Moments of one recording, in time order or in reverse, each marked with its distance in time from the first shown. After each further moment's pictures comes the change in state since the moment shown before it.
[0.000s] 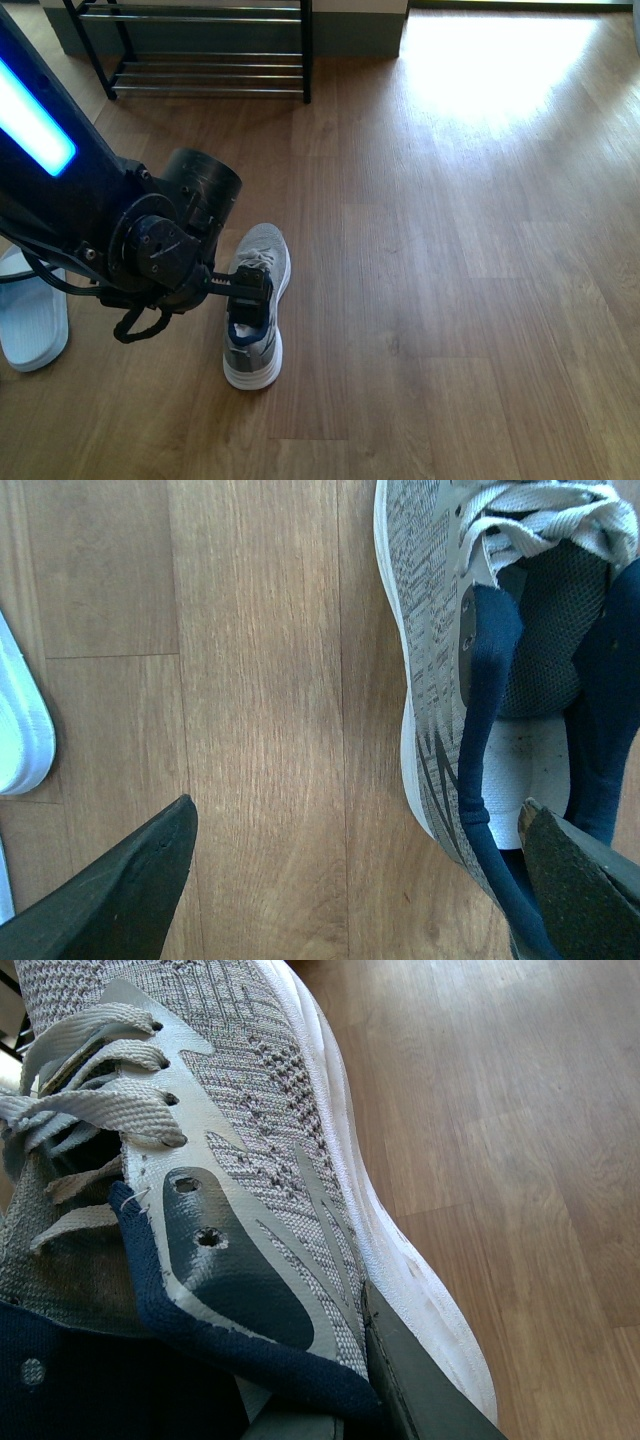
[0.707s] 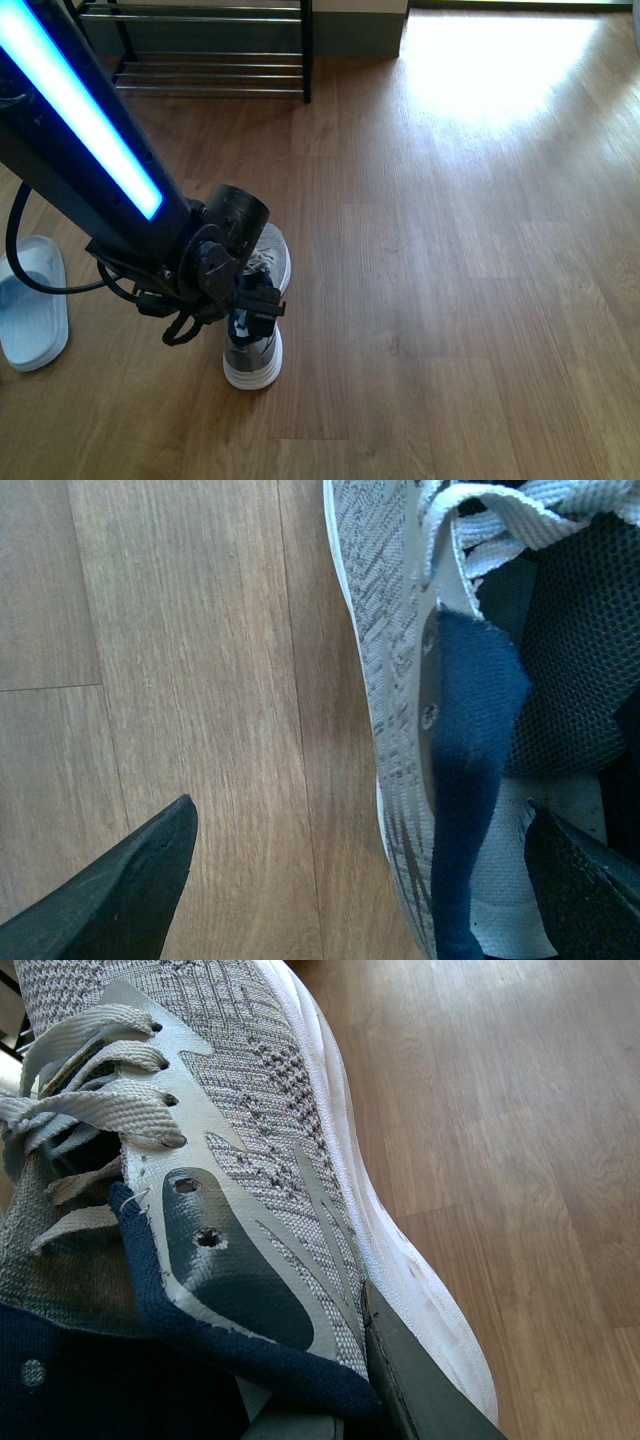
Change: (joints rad) left arm -0.021 0.245 0.266 -0.079 -0.007 0.028; right arm 0.000 0.000 0.000 0.000 0.000 0.000
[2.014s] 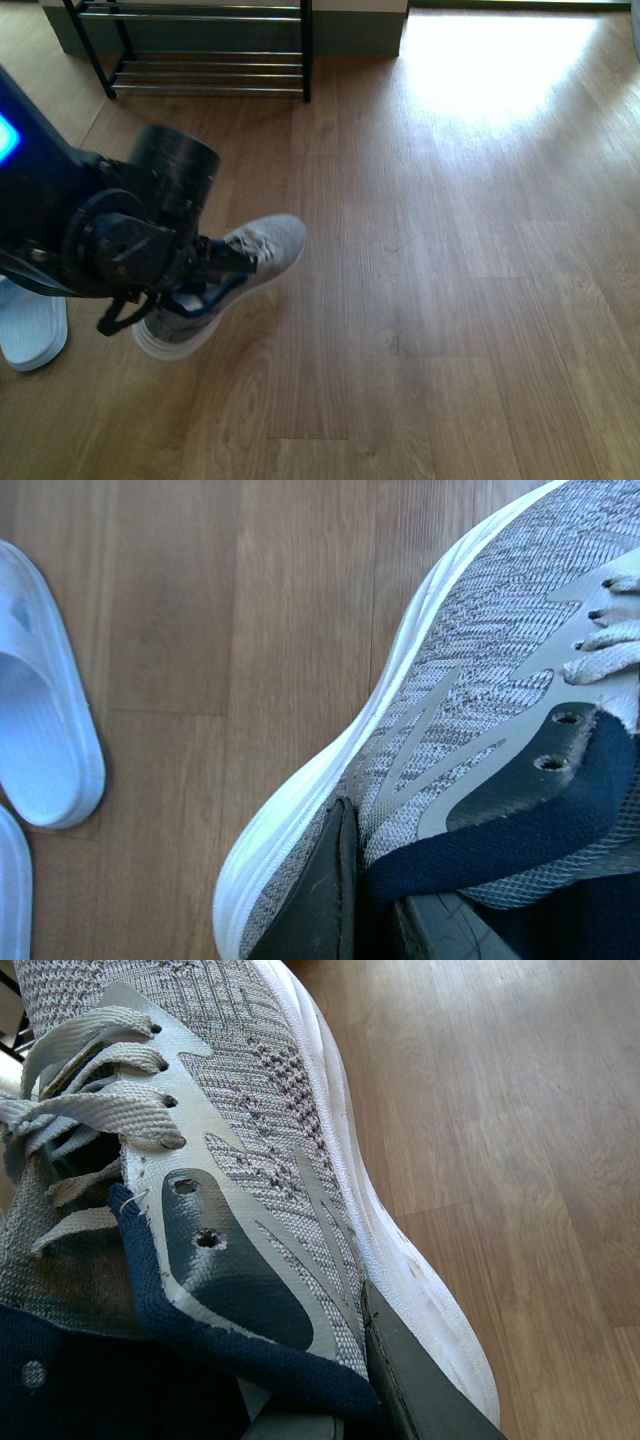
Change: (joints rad) left arm 0.040 -0.460 -0.465 0.301 -0.067 -0.035; right arm 0.000 0.000 0.000 0.000 0.000 0.000
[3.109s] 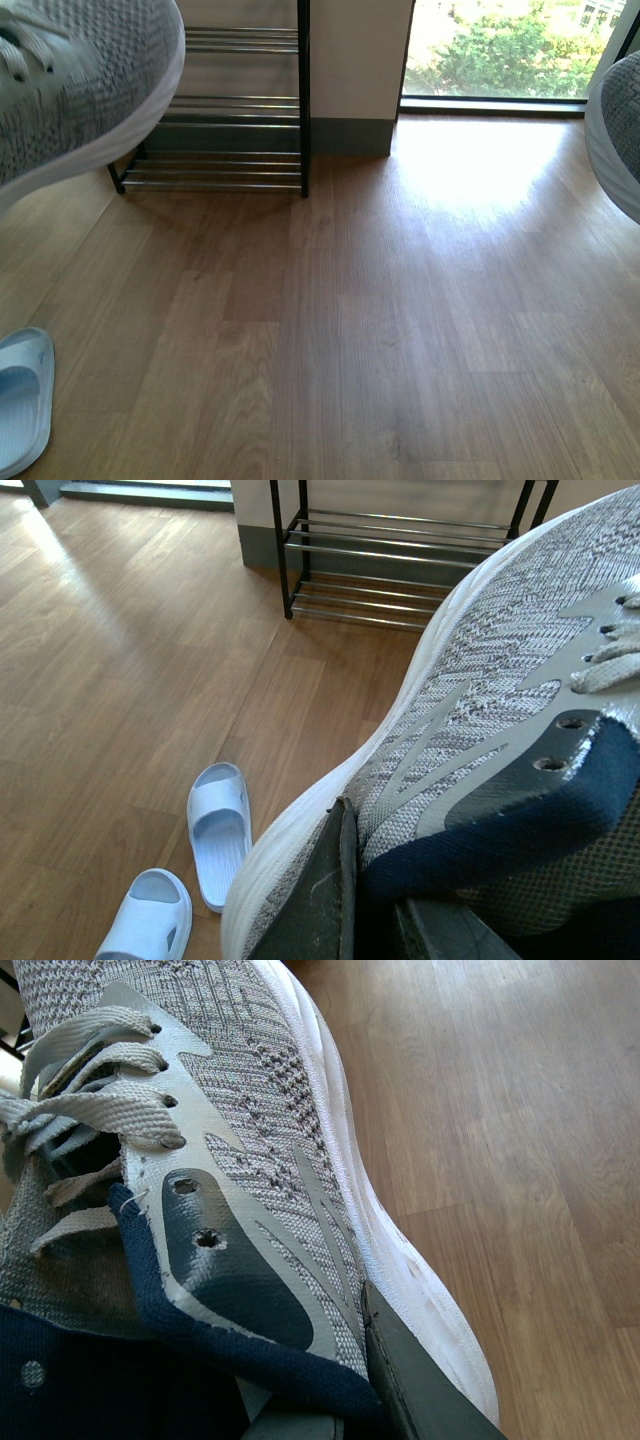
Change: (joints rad) left arm -0.051 -1.481 -0.549 -0.362 -0.214 0.024; right arm 0.000 0.000 0.000 0.000 0.000 0.000
